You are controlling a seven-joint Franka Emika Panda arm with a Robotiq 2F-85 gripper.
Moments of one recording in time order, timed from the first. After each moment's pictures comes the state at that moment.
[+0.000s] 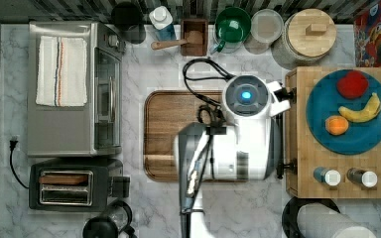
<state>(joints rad) -0.09 0.02 -0.04 -2.11 -0.18 0.49 -0.44</state>
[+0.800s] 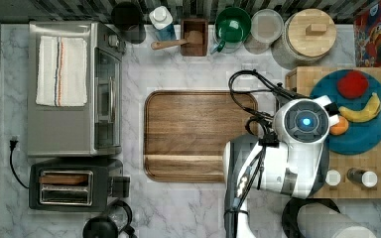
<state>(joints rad) -0.19 0.02 -0.13 -2.19 -0.24 0.69 -0.59</state>
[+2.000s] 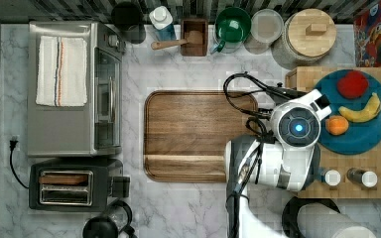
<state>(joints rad) -0.23 0.13 -0.12 -2.23 -0.24 0.97 -0.73</state>
